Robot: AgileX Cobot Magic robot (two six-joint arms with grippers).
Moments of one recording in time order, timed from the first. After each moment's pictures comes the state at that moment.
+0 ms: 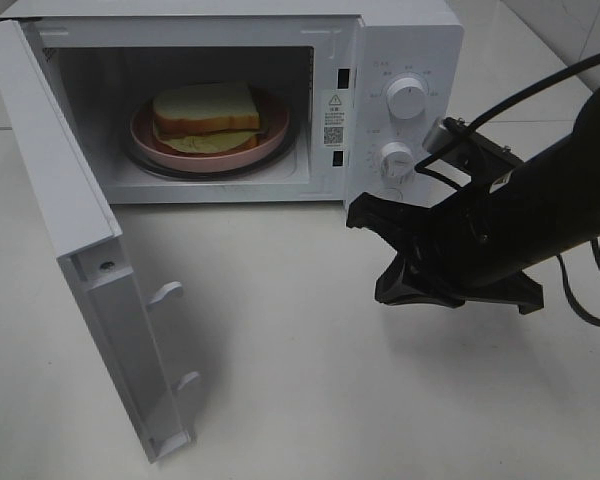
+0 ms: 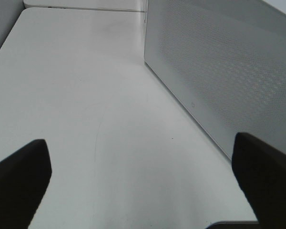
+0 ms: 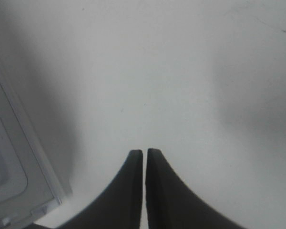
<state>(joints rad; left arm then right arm) 0.11 0.00 -0.52 -0.17 1.08 0.08 0.50 1.51 -0.71 0.60 0.33 0.14</state>
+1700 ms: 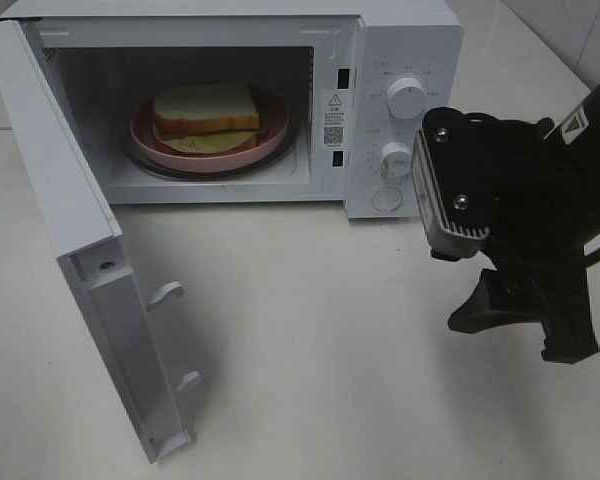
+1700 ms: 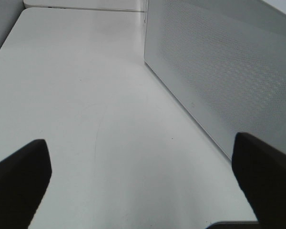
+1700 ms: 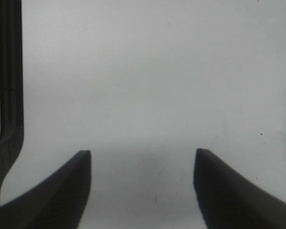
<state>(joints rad) 0.11 0.00 -0.52 -0.17 1.08 0.08 0.50 1.37 -0.86 0.20 0.76 -1.19</state>
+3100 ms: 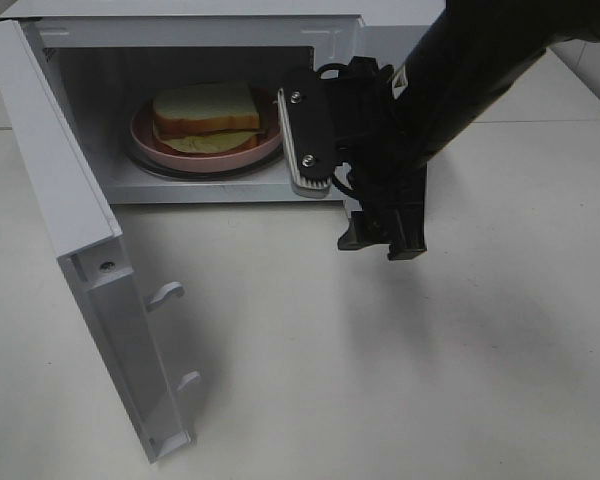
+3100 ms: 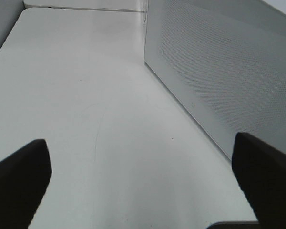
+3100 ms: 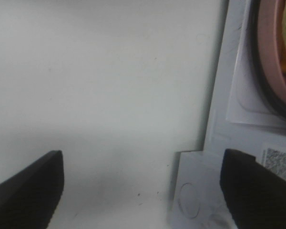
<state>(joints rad) 0.11 0.00 -0.52 -0.17 1.08 0.08 0.62 1.68 -1.15 -0.01 0.54 -1.15</state>
